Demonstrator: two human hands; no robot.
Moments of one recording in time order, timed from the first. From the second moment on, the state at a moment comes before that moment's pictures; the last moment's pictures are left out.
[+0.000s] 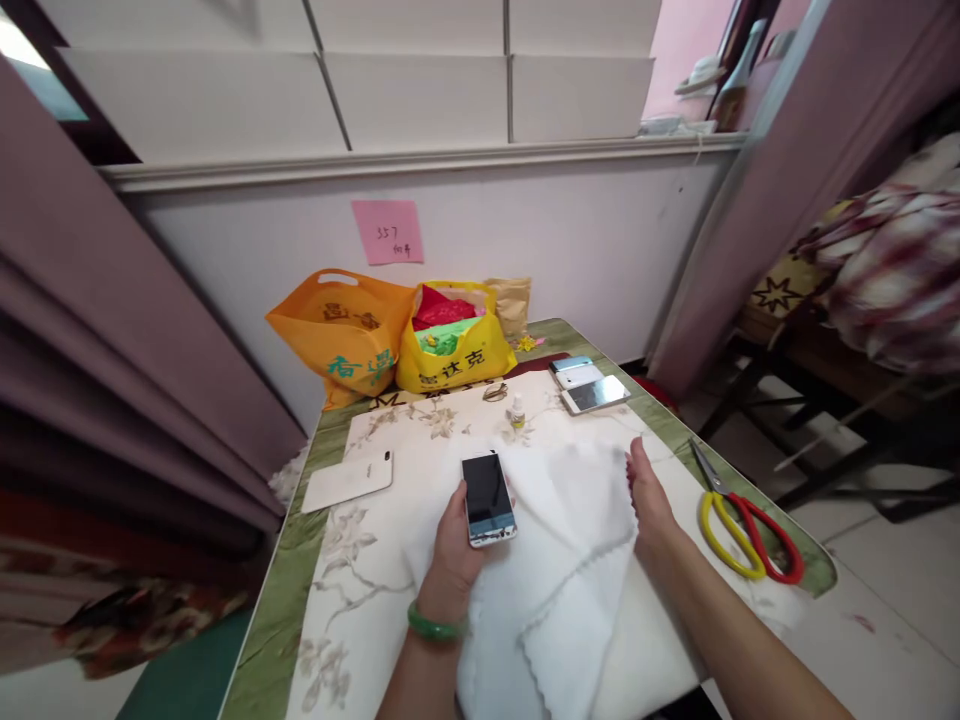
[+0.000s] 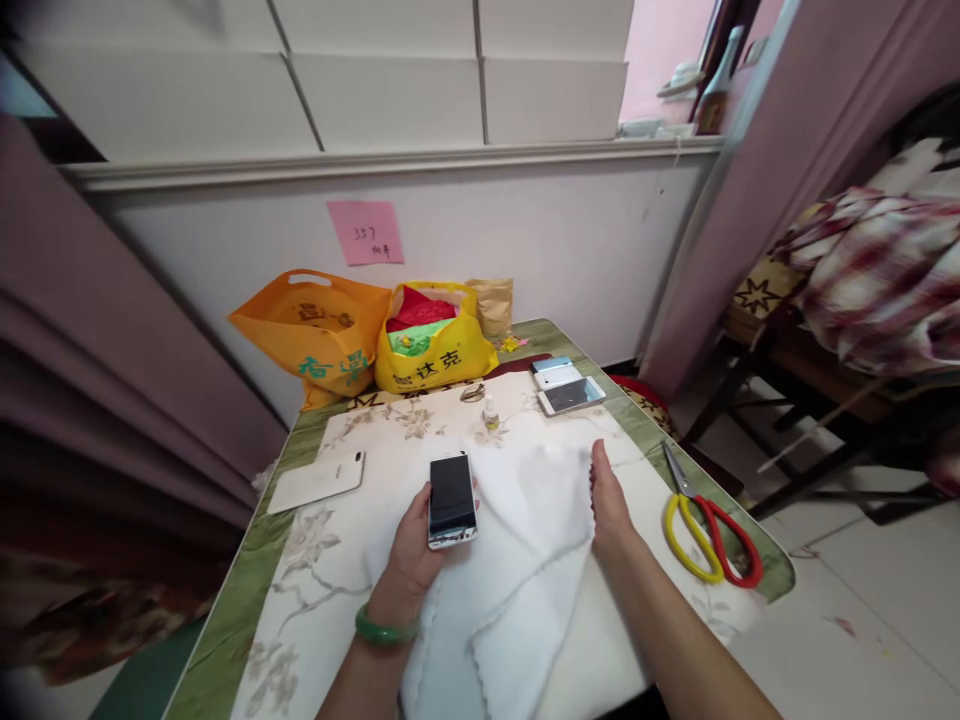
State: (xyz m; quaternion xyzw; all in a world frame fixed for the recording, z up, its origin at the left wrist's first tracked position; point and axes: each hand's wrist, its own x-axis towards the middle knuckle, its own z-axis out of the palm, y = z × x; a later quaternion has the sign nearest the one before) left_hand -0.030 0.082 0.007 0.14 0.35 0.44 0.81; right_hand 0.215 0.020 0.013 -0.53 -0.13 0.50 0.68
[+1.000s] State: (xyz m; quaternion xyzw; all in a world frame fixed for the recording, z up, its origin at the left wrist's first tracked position) left_hand -0.029 0.073 0.013 0.08 0.29 0.41 0.86; right_hand 0.106 0.011 0.025 -0.44 -0.86 0.09 0.25
